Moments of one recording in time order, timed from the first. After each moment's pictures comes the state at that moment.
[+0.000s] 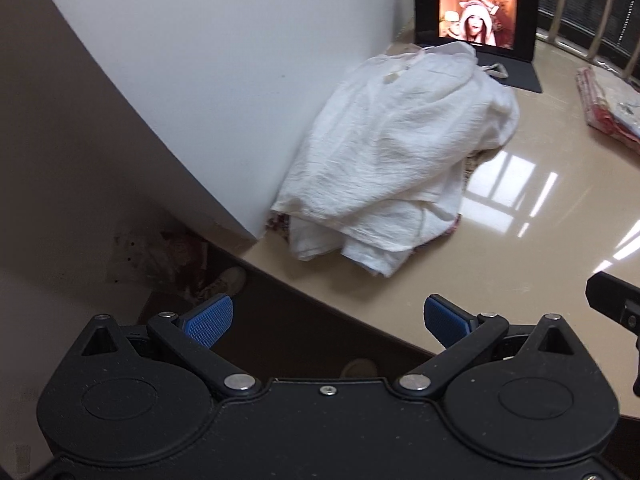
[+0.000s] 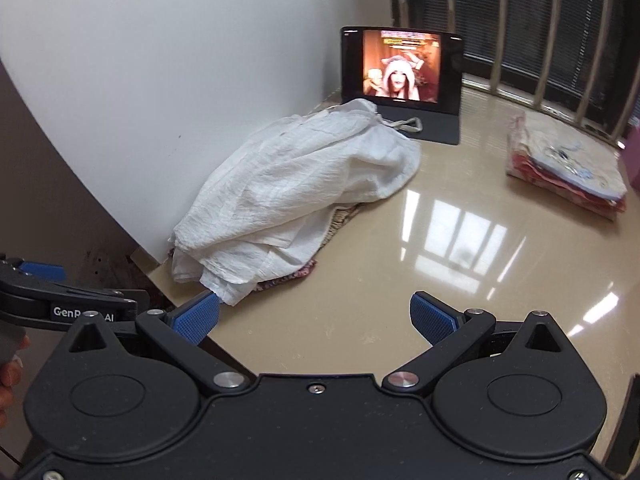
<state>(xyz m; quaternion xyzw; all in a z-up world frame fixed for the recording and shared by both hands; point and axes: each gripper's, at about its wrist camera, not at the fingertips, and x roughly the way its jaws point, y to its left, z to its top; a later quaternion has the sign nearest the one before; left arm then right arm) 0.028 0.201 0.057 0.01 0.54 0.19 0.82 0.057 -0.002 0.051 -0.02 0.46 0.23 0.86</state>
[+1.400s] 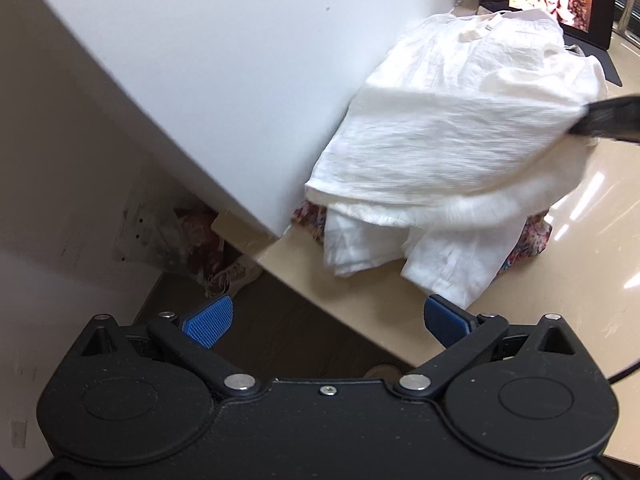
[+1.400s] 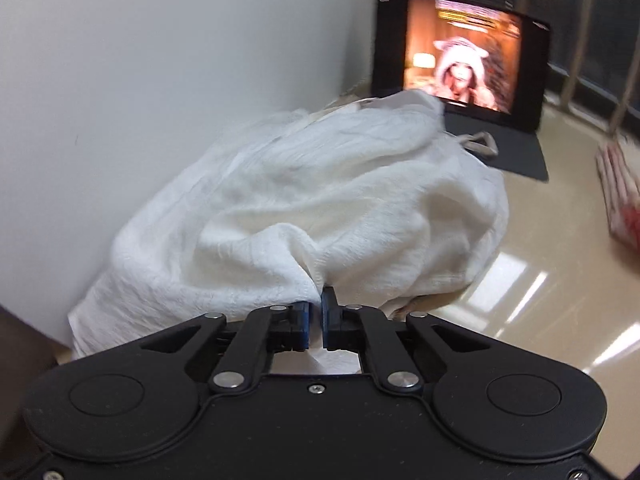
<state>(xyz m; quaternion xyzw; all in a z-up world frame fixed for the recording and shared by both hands) 0.074 0.262 -0.034 0.00 0.56 0.23 0.79 0.220 0.092 -0.074 0.00 0.44 0.21 0.87</state>
